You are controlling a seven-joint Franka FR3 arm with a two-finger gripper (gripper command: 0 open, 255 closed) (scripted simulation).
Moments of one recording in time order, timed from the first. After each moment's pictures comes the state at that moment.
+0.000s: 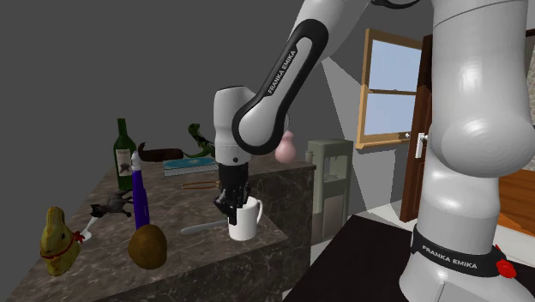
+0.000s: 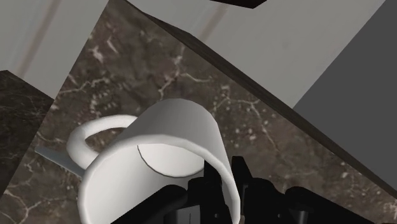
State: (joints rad) arm 0.07 0.10 0.25 -2.51 -0.17 2.64 0.32
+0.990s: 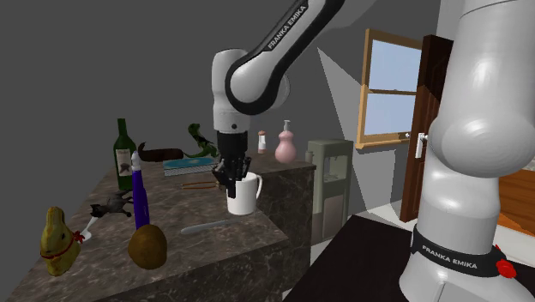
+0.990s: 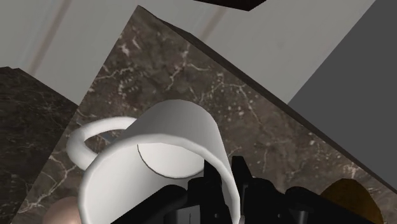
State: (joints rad) arm 0.07 -0.08 0.26 -2.48 -0.05 2.43 0.23
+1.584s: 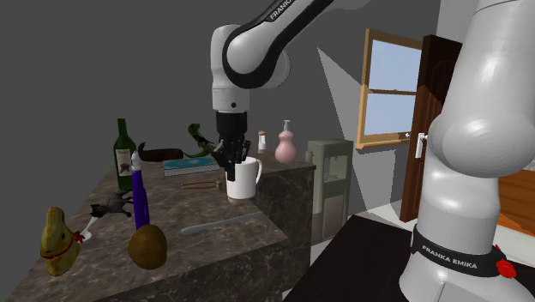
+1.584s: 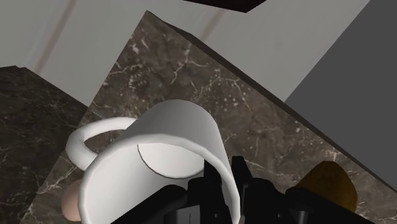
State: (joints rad) arm 0.08 -0.17 0.26 -2.43 -0.02 2.30 0.20
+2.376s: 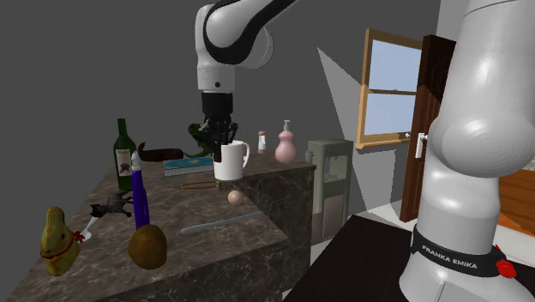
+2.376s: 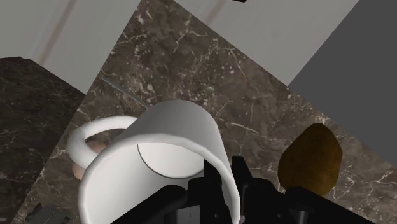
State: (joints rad) arm 0.07 -0.11 0.26 -2.23 -0.04 2.17 0.20
